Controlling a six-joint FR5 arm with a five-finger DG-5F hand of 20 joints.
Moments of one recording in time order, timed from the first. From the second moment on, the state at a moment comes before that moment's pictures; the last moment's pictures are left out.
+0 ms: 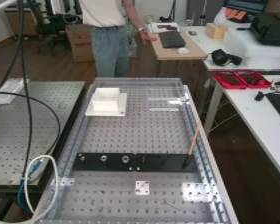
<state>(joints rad) 1.57 -1.56 -1.59 -3.13 -1.56 -0.68</state>
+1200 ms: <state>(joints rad) 1.59 -1.54 -1.63 -3.11 -1.51 -0.68</state>
